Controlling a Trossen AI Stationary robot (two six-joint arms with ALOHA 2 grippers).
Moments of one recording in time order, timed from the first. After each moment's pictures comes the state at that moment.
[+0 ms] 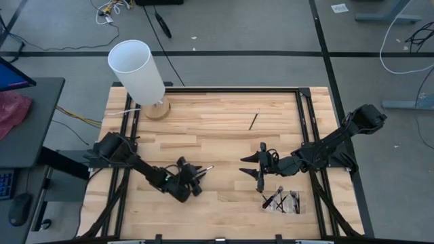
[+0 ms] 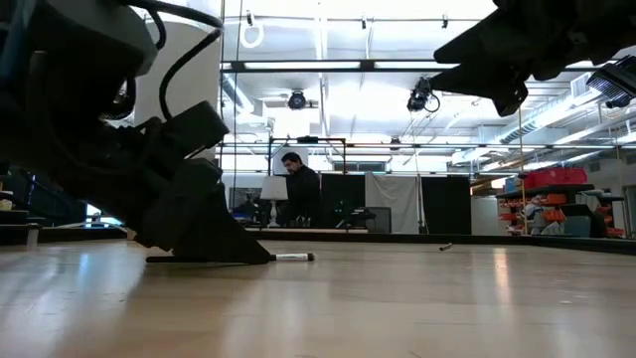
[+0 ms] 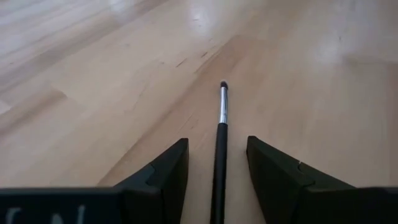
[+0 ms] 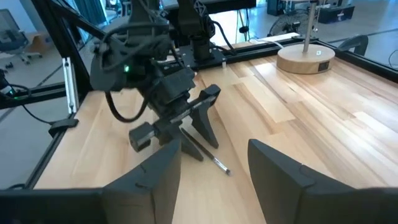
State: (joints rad) left arm -0.58 1.97 0.67 0.37 -0.88 -0.80; right arm 0.50 1.32 0.49 0.54 0.58 0.31
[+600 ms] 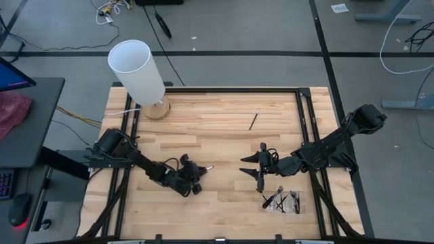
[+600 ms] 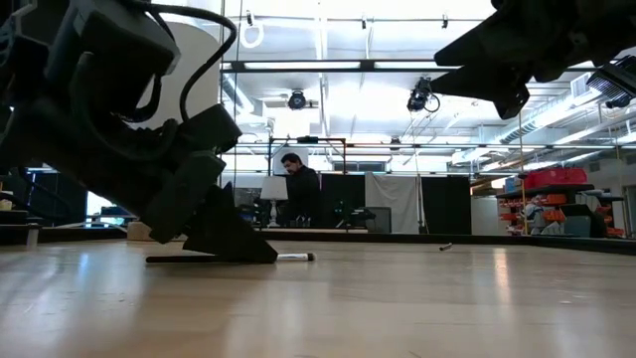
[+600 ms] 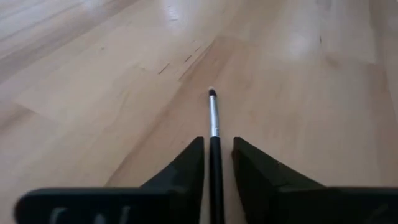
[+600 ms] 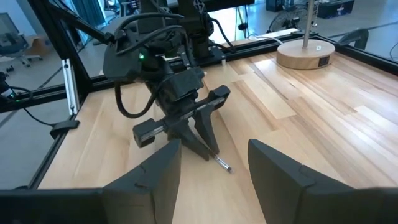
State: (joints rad) left arm -0.50 1.96 0.61 0.51 -0.72 -0.68; right arm 0.50 1.32 0.49 0.53 0.58 0.34
